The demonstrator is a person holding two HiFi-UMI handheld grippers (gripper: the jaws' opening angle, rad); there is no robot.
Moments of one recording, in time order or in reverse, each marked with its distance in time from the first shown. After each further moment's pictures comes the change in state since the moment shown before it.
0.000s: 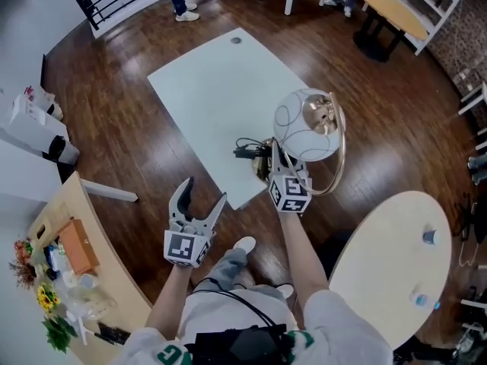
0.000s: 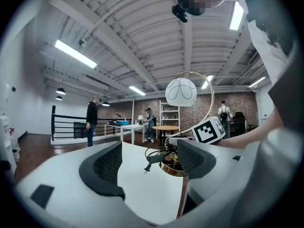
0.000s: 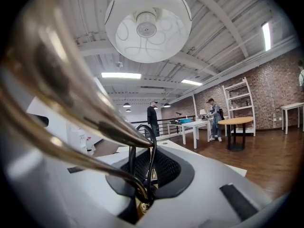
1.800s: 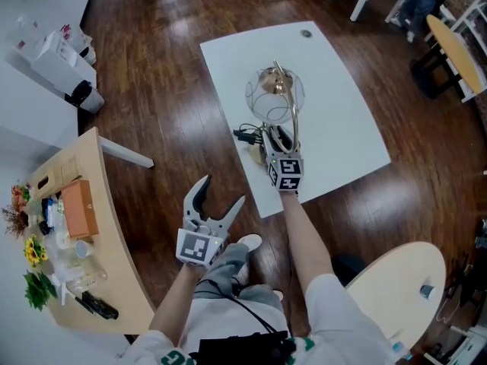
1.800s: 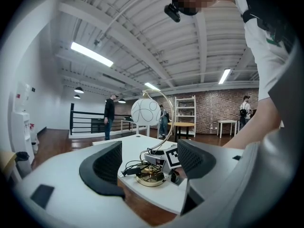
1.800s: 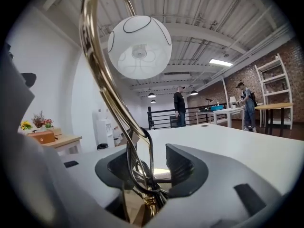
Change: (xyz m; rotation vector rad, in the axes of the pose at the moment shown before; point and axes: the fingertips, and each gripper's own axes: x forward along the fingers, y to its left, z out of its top) left arm -0.010 0.070 -0.042 -0.109 0.045 0.190; right arm 0.172 0.144 -0.141 -0.040 0.122 0.365
